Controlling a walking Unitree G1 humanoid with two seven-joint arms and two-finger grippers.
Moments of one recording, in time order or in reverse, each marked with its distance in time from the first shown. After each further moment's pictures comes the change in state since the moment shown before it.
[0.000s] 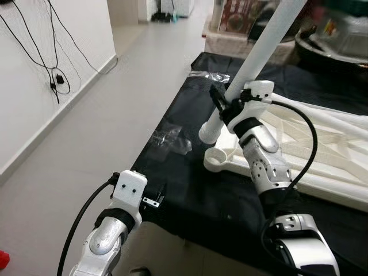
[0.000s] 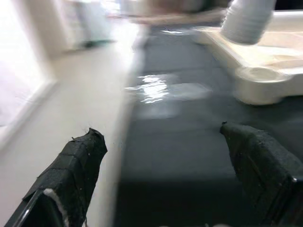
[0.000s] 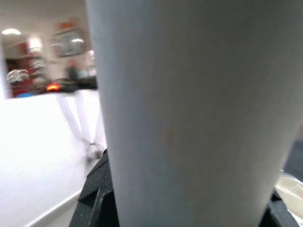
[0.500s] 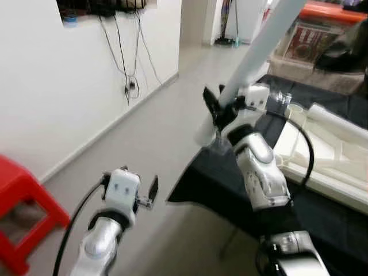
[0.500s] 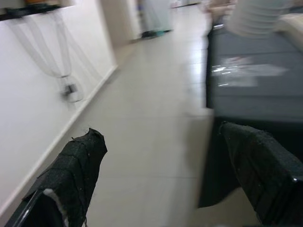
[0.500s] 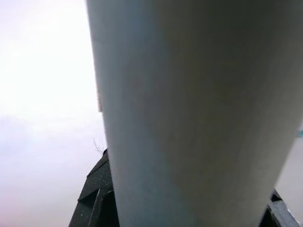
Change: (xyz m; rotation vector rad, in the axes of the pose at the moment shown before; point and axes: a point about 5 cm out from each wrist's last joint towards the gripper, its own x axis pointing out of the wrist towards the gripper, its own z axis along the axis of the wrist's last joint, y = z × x) left arm 0.005 0.006 0.002 0.014 -0.009 0.052; right arm -0.013 0.033 -0.001 -0.012 -0.051 0.027
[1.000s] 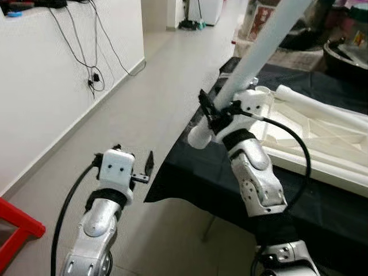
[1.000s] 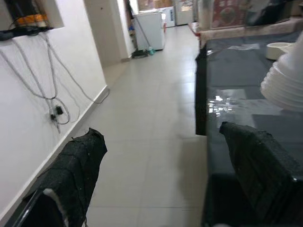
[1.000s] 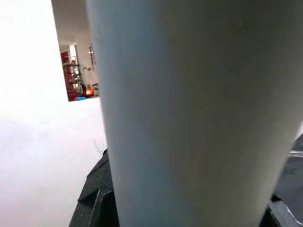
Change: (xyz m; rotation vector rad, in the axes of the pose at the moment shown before) left arm 0.010 0.022 0.023 0.010 -0.096 0.168; right arm -0.009 0.022 -0.008 0.027 0.022 0.039
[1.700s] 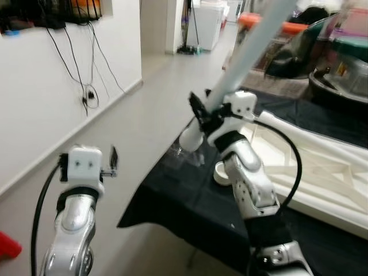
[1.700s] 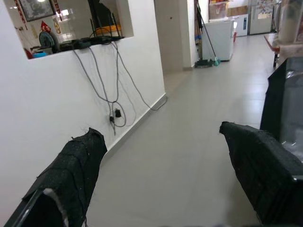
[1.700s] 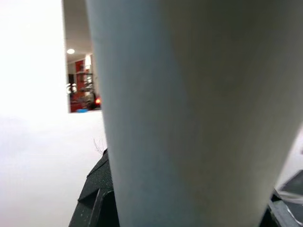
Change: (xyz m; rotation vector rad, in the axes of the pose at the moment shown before) left arm 0.004 0.036 -0.006 0.022 0.024 0.189; right arm 0.005 0.006 0.005 -0.008 -0.007 0.029
